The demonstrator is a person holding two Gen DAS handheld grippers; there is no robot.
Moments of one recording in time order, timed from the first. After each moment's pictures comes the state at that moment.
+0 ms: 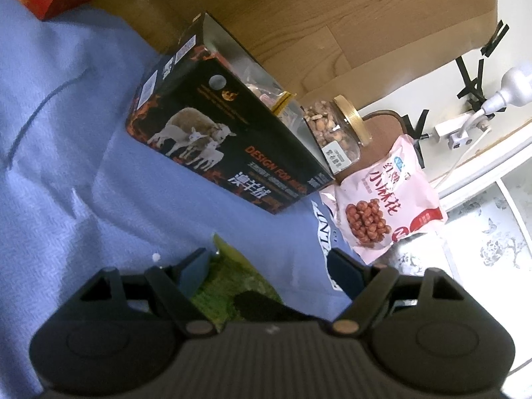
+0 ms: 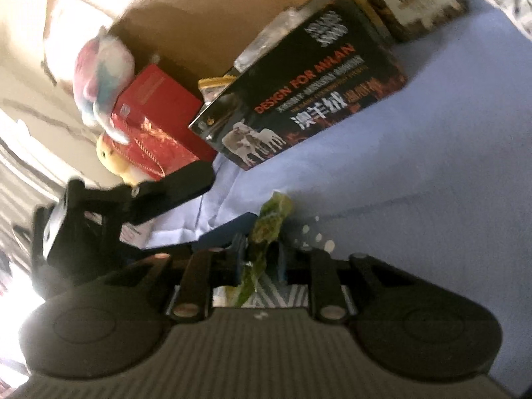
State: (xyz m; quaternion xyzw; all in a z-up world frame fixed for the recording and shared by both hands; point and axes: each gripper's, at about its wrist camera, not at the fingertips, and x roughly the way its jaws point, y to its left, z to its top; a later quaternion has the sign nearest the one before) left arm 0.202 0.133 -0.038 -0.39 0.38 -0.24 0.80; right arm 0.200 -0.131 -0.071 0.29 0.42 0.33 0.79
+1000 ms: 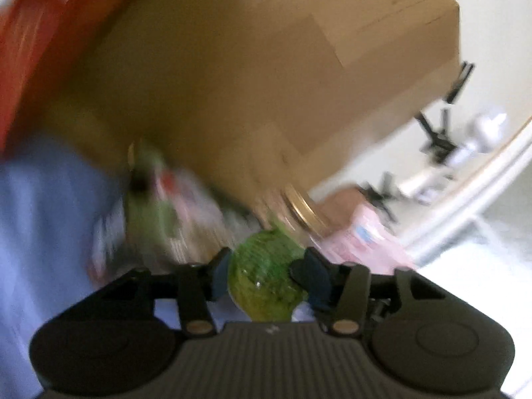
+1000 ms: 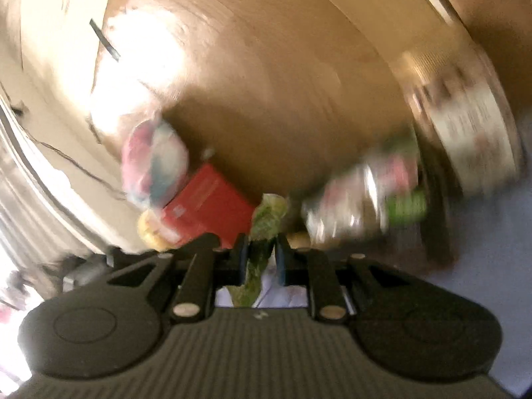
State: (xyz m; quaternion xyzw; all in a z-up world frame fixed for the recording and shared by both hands) left arm 0.256 0.157 0.051 -0.35 0.29 -0.22 0.87; right arm 0.258 -0.121 0.022 0.28 0.28 0.35 0.85
